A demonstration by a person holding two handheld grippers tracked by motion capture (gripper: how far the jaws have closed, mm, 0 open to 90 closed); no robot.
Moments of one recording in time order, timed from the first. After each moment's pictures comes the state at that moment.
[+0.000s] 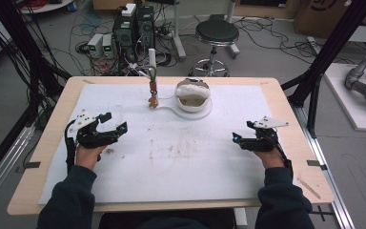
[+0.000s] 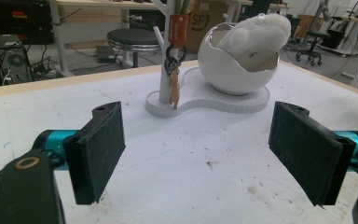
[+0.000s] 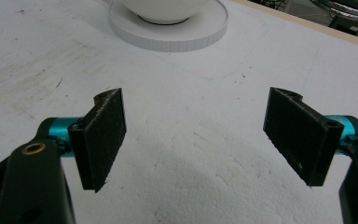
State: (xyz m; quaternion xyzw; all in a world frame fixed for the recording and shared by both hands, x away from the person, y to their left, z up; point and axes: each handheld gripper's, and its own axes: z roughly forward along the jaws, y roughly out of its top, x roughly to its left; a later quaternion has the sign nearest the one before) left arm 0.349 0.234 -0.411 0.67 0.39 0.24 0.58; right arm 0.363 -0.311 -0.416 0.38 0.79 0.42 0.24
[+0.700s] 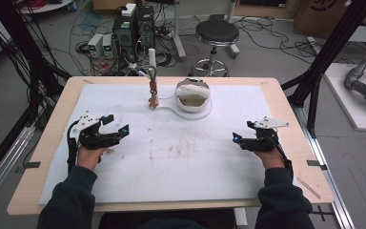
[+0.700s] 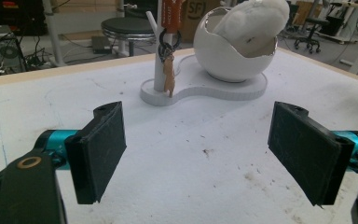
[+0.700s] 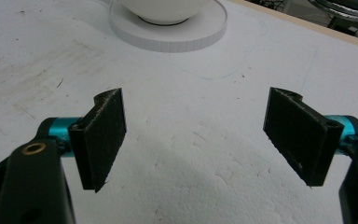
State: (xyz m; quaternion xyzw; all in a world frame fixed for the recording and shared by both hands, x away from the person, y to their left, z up) left arm 0.349 0.230 -0.415 0.69 0.39 0.23 0.57; right arm 0.362 -0.311 -0.416 0.38 0.79 0.42 0.24
